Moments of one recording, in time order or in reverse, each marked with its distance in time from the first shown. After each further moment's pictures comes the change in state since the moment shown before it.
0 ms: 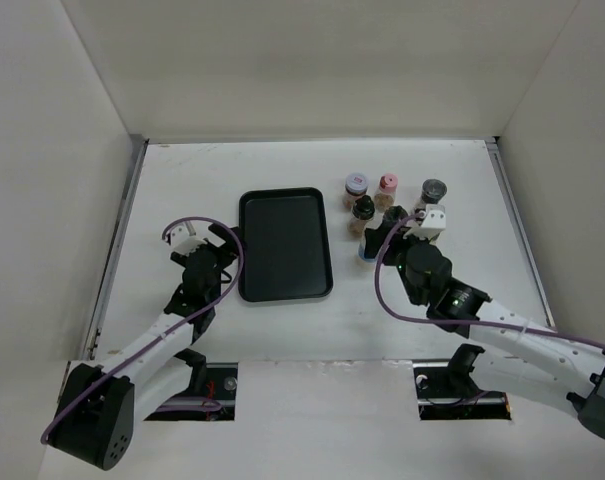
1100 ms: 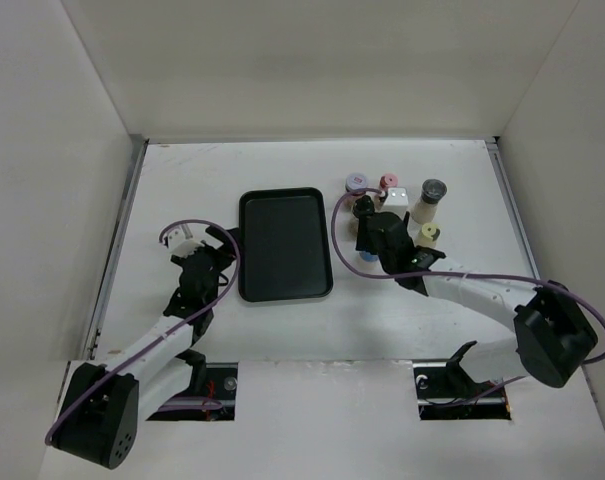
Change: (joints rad) left arm 0.045 0.010 -0.043 0.074 0.079 -0.046; right arm -0.171 0.444 0.168 -0.115 -0.114 -0.027
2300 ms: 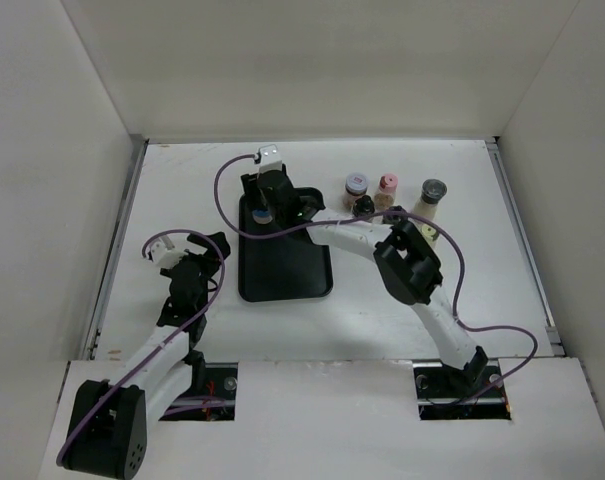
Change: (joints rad) left arm 0.136 -0.072 -0.078 -0.004 0.043 -0.117; right arm 0.177 0.950 1.091 0.120 -0.164 -0.196
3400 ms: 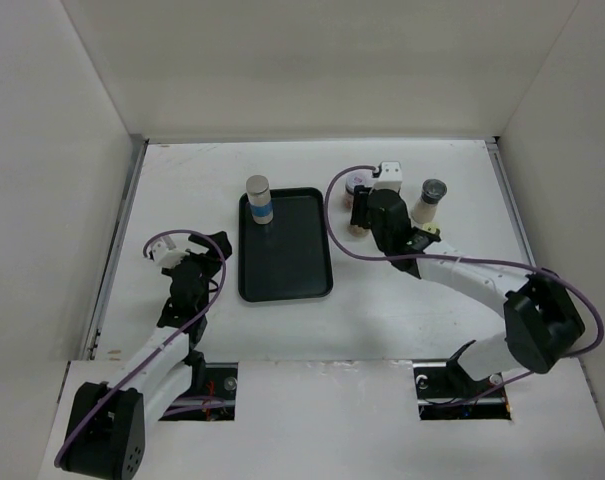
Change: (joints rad) left arm -0.021 -0.015 0.000 0.002 -0.002 0.001; right arm -0.208 -0.862 -0.945 0.026 0.105 0.068
